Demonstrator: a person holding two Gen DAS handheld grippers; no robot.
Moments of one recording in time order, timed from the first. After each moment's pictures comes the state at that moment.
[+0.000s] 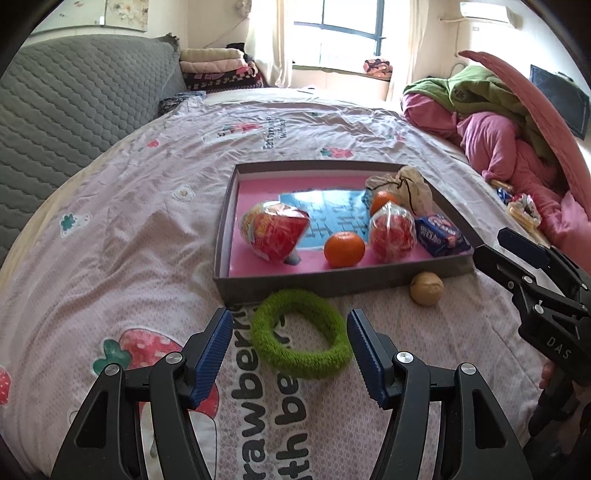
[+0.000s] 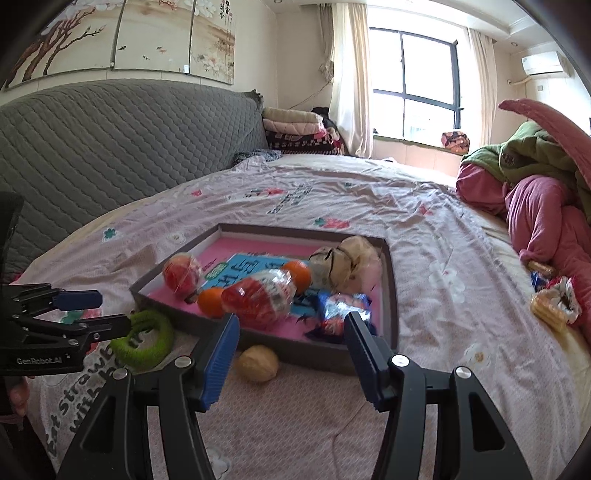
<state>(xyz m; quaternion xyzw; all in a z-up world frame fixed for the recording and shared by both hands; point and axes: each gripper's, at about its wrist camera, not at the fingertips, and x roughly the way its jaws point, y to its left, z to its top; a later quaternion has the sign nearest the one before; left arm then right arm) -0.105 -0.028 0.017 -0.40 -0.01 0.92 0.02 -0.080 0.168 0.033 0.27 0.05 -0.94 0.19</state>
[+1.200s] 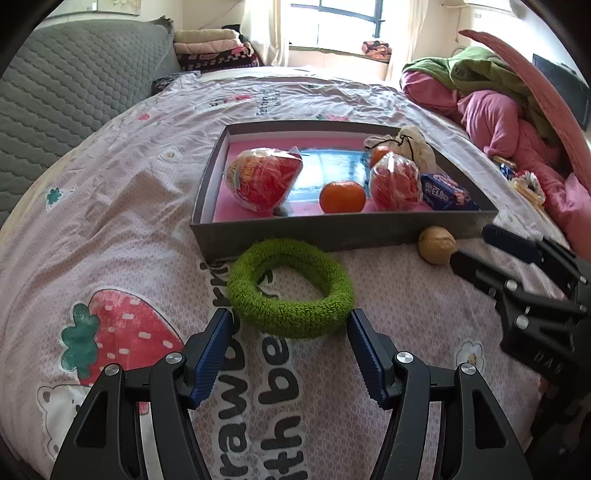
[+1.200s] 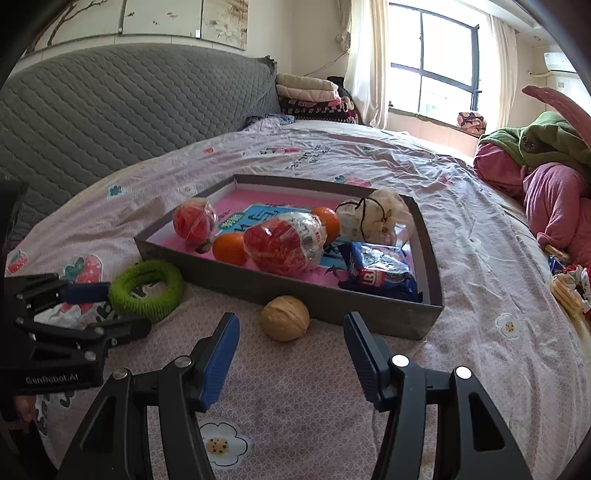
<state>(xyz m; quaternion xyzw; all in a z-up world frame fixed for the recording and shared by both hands) -0.105 -0.021 -0.020 -0.43 -0.02 0.90 0.02 -0.081 0.145 -0.003 0.33 0.08 -0.92 0.20</state>
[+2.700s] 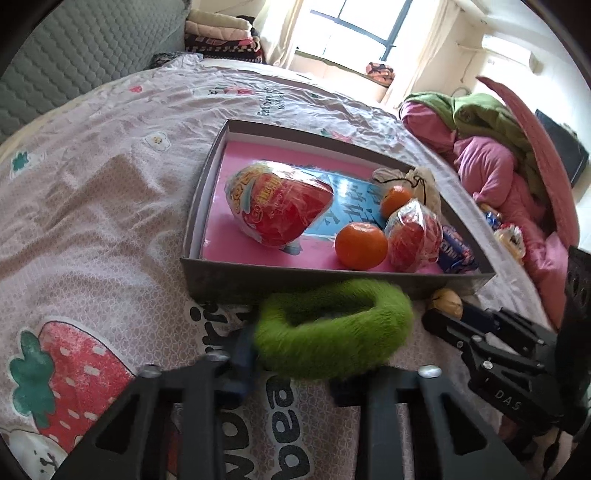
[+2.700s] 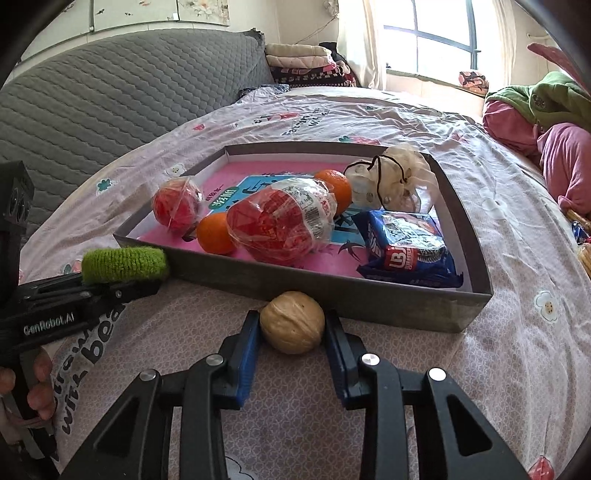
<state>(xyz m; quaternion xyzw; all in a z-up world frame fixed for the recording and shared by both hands) -0.151 -0.057 -0.036 -0.42 -0.14 0.90 0.07 -0.114 0.139 -0.025 0.40 0.04 -0.89 0.21</state>
